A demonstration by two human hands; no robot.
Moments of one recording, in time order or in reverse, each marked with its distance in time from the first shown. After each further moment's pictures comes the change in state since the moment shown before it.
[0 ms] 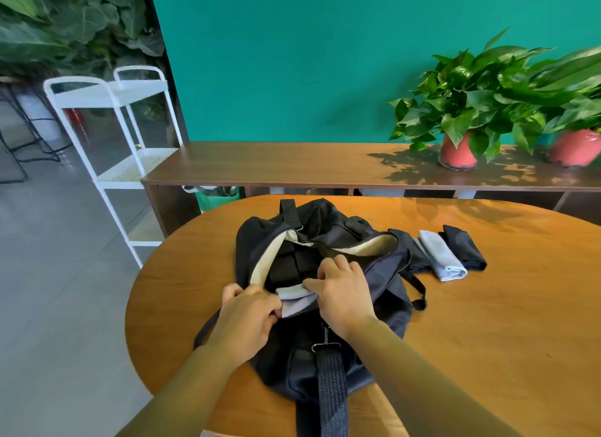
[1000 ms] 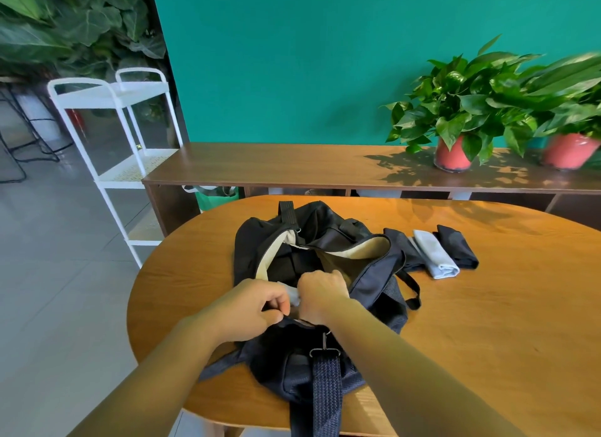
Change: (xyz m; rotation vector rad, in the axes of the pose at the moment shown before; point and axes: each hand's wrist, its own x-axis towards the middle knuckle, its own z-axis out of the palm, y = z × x) left_hand 0.012 0.010 -0.051 -0.408 -0.425 -0.002; right_hand 0.023 -0.025 -0.014 0.094 -0.466 0.088
